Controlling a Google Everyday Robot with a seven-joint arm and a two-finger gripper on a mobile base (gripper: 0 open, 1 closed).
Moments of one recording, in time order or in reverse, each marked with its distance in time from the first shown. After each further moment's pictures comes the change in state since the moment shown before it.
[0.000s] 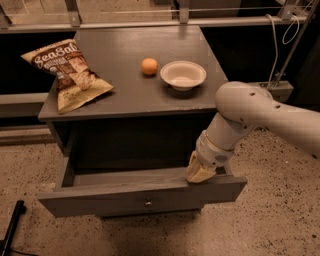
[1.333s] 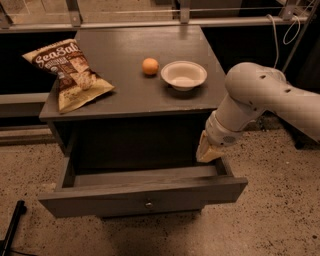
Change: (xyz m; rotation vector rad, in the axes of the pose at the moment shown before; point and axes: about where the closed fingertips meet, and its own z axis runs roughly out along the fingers) arm 0.025 -0.050 -0.044 0.137 0.059 0.021
